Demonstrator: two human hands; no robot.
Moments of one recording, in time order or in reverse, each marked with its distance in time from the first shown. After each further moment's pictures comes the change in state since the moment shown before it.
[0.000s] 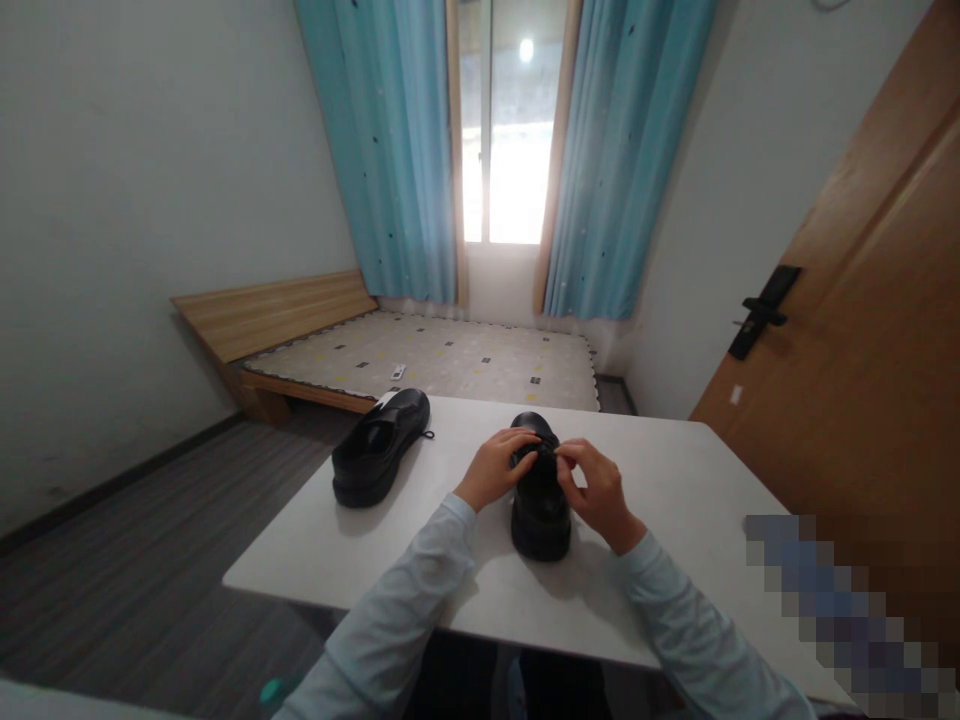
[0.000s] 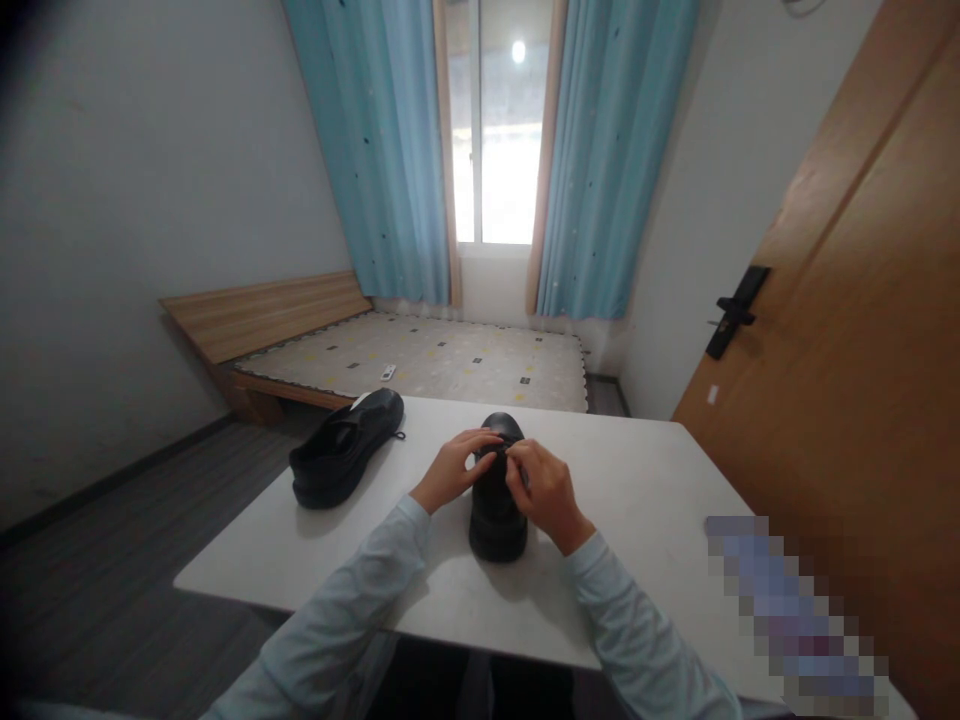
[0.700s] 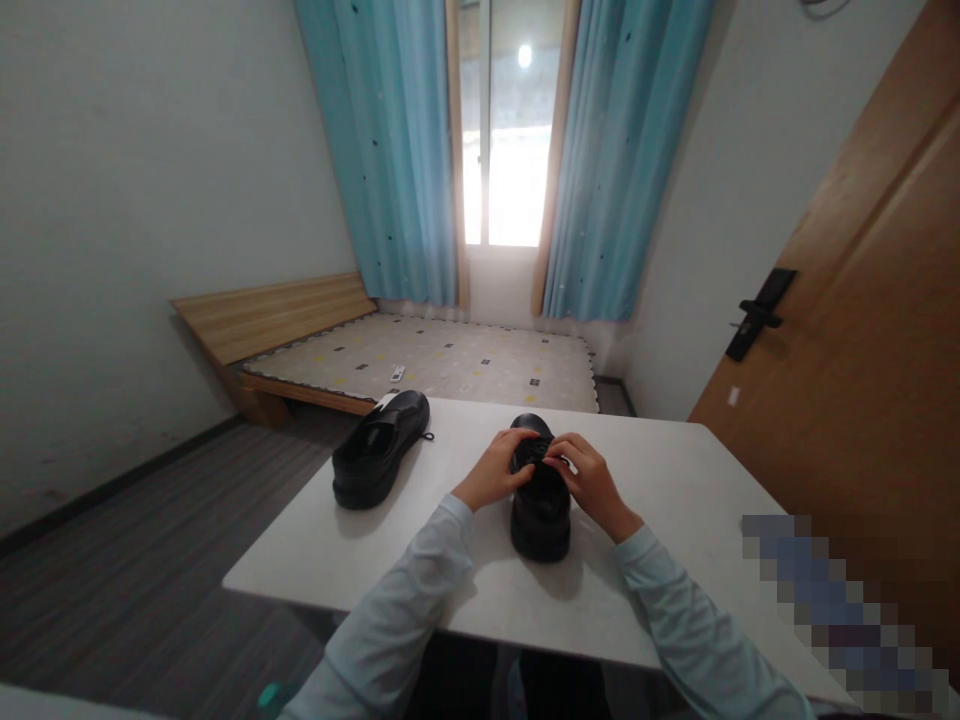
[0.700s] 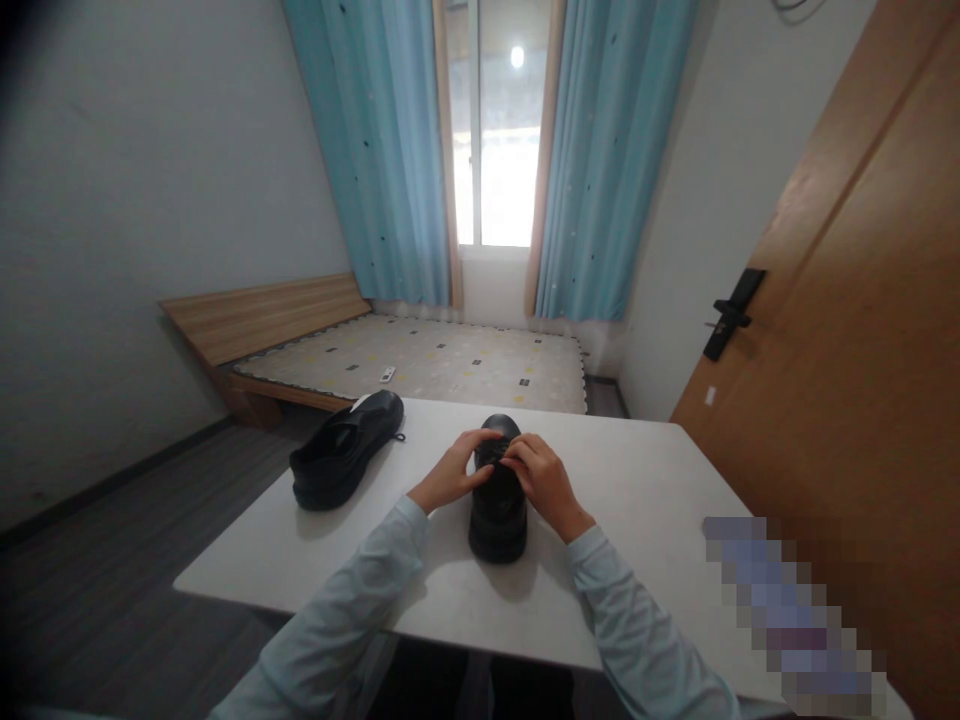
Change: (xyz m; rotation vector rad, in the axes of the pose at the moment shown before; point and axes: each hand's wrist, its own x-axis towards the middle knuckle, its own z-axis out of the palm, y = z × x) left_hand 0.001 0.007 -0.006 -0.137 -0.087 -0.069; right_hand -0.001 0.026 0.012 0.100 -0.125 0.109
